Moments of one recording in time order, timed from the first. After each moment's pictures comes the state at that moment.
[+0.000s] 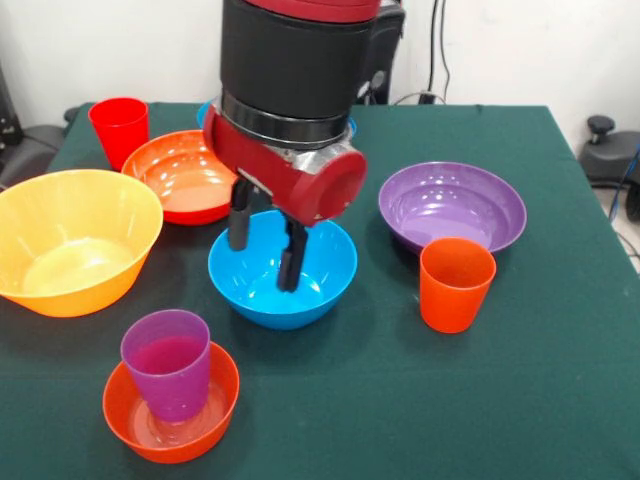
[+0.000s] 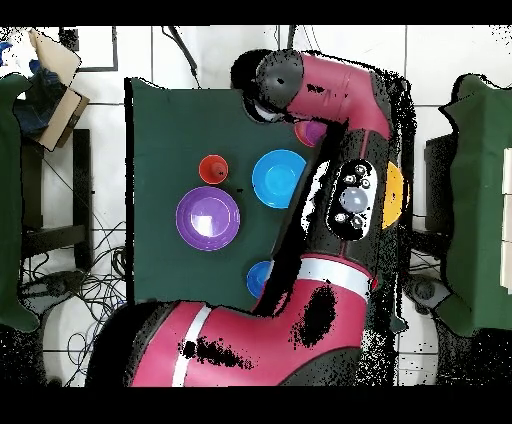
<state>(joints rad) -0.13 -0.33 -0.24 0.83 0.13 0.95 2.32</state>
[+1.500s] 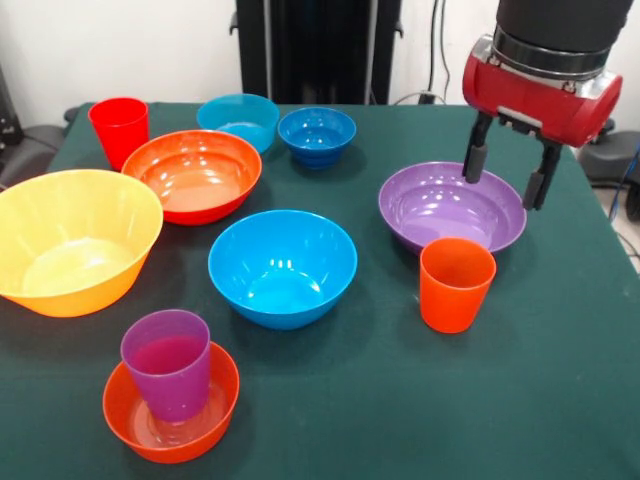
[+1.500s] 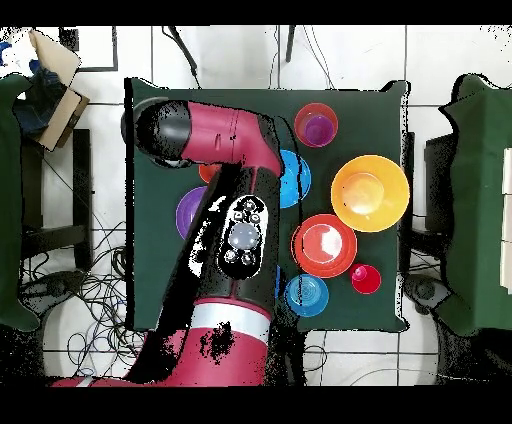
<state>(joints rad) 0.09 -0.48 -0.23 1.20 0.21 0.84 2.33</state>
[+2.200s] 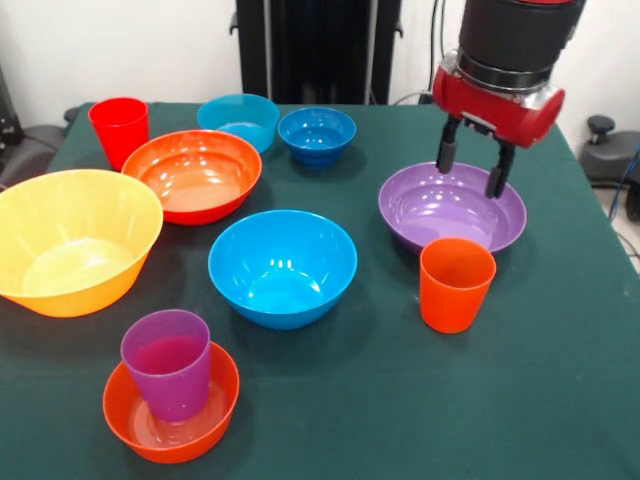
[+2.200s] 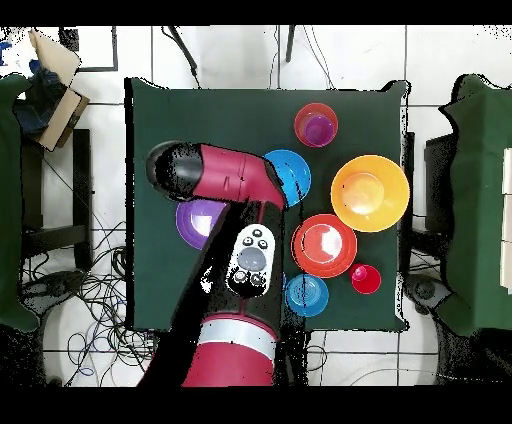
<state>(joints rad) 0.06 -0.54 -0.19 1.45 0.22 0.72 2.33</state>
